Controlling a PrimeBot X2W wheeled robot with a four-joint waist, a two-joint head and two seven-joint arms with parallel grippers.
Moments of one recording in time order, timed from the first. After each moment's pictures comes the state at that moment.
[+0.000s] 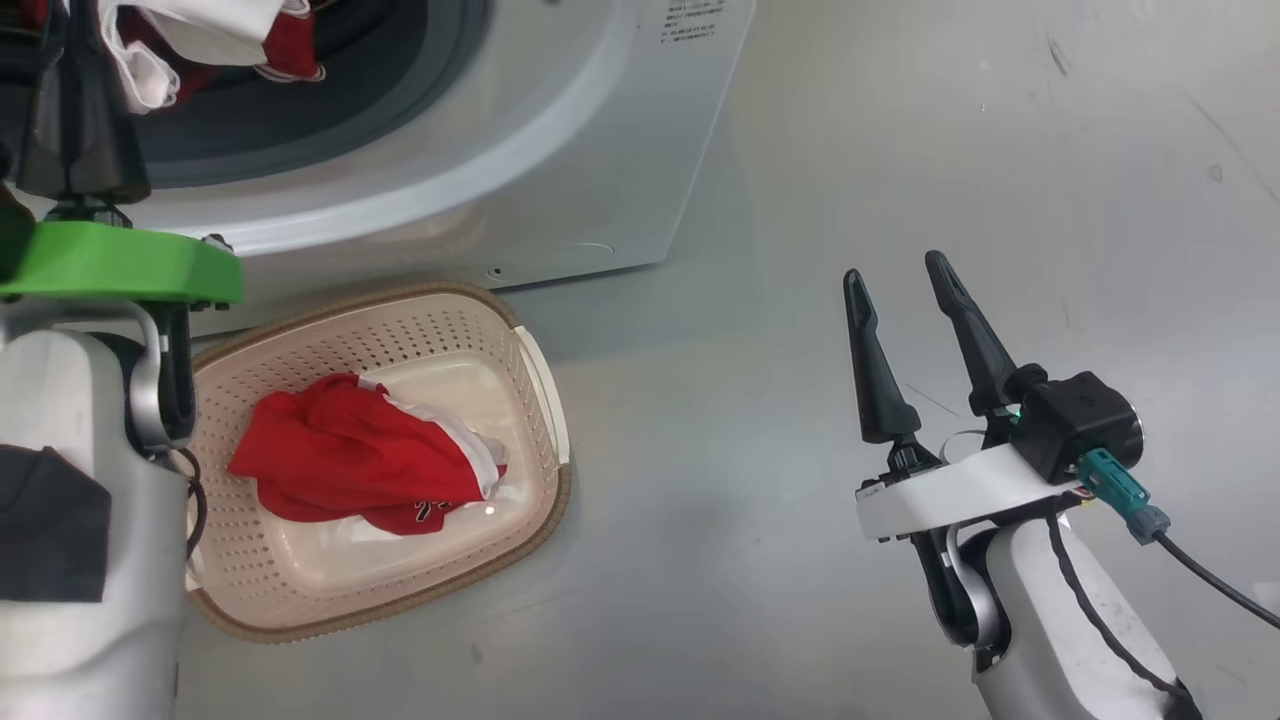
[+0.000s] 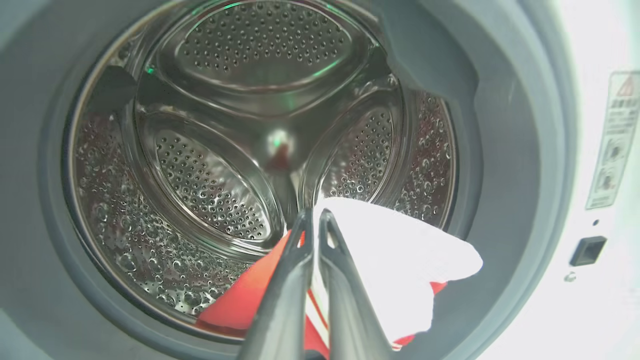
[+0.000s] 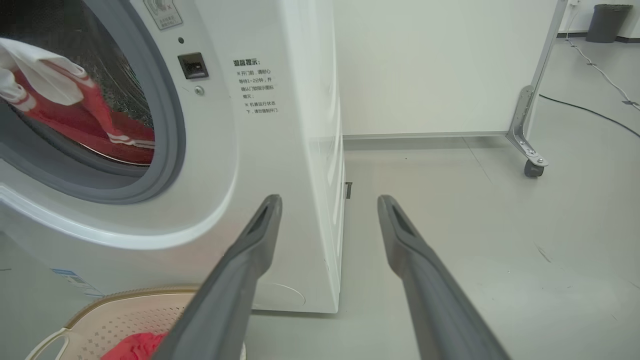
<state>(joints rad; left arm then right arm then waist) -0.66 0.15 -0.05 0.29 -0.30 0.00 -0.24 -0.26 -0.05 0.33 0.10 0.32 -0.05 -0.26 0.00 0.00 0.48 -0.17</state>
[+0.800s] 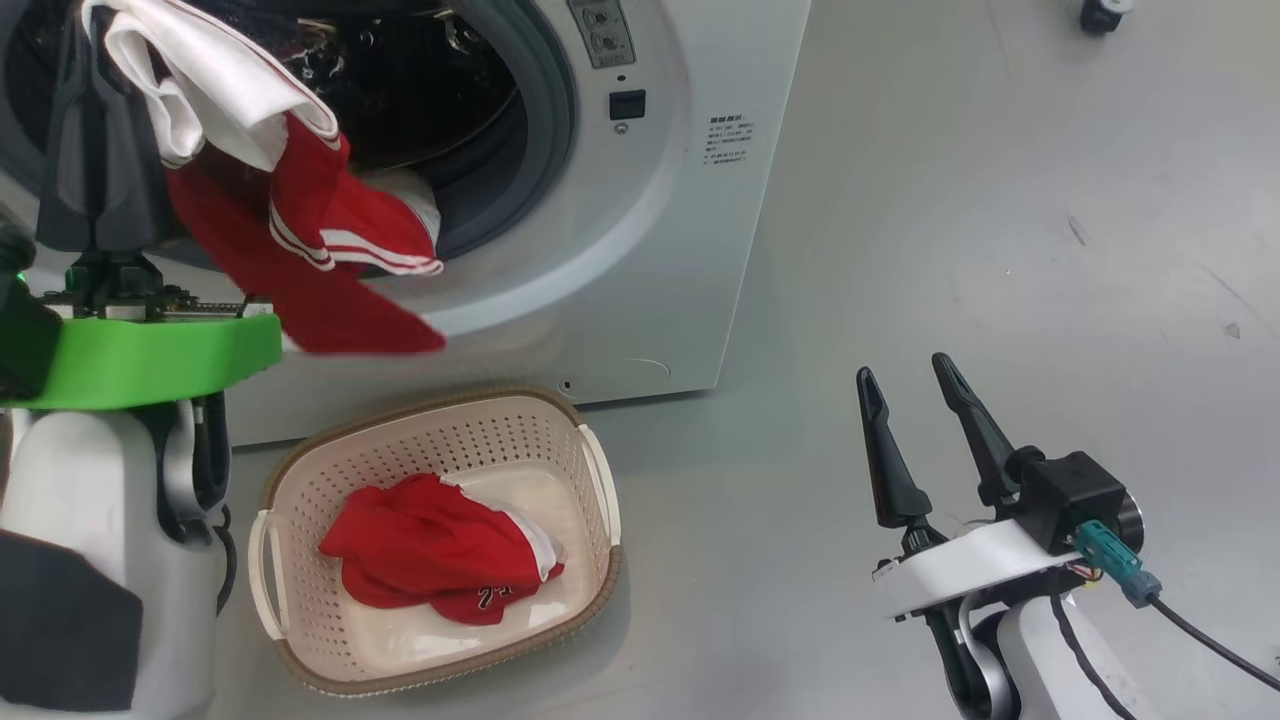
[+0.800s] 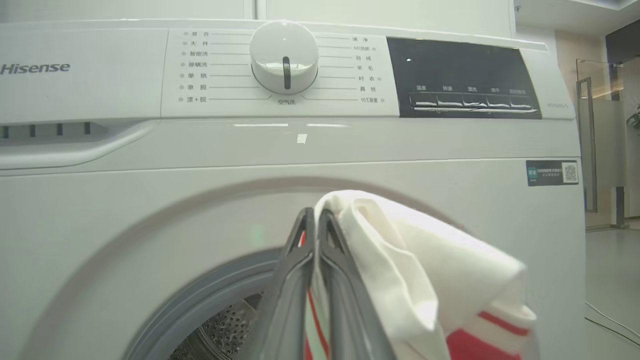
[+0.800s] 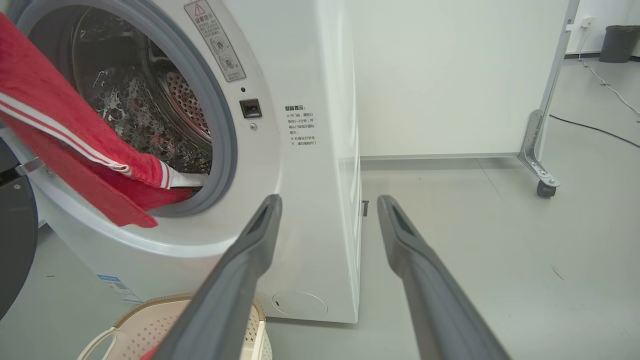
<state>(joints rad) -0.50 0.12 -0.07 -0.01 -0.27 0.02 -0.25 -0.13 -0.05 0.30 0.14 0.32 -0.02 -0.26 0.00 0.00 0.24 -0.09</state>
